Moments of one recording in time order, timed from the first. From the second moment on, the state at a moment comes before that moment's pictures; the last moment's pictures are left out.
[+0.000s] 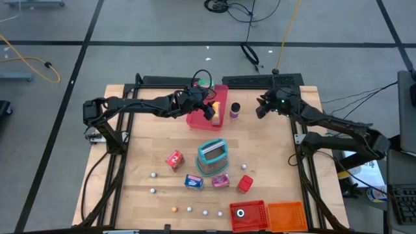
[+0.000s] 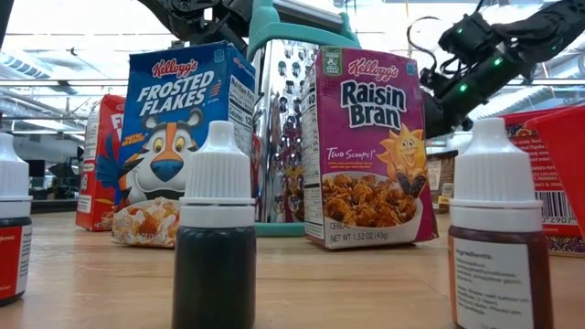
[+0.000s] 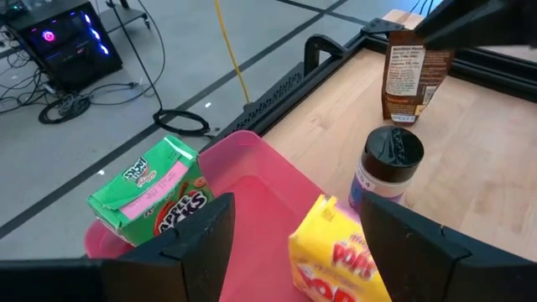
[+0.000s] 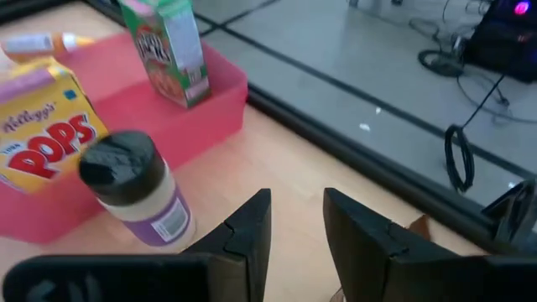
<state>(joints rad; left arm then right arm) 0.28 1.67 1.17 -0.02 -0.37 -0.16 -0.67 0.94 0.47 -0.02 0.13 0.09</state>
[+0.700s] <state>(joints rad) 0.28 1.67 1.17 -0.02 -0.37 -0.18 -0.67 0.87 0.45 -0.24 0.21 0.14</state>
